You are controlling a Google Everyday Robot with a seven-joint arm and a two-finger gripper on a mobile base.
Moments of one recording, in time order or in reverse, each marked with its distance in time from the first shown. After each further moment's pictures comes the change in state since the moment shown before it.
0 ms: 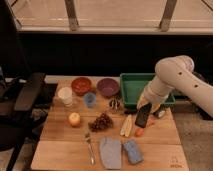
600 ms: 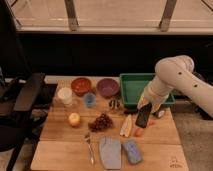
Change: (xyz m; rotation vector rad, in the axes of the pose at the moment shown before) arm 0.004 0.000 0.003 -0.009 0.006 -0.001
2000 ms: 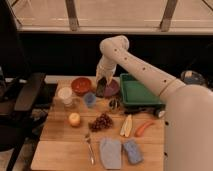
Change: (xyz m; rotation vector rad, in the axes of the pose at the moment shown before) arm 0.116 -0.247 0.062 0.098 0.066 -0.248
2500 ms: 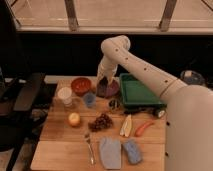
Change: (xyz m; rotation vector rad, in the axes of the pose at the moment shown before) arm 0.000 0.002 0.003 -0.012 0.011 0.011
